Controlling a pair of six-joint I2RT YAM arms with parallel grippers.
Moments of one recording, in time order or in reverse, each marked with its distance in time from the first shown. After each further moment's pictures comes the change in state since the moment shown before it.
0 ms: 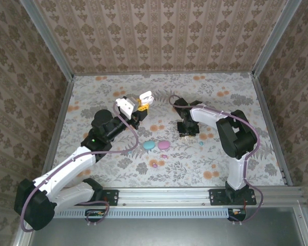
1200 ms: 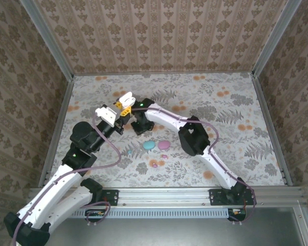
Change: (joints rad) left arm 0.061 -0.312 -0.035 -0.193 -0.079 0.101; right arm 0.313 0.564 0.947 -0.250 -0.053 -0.224
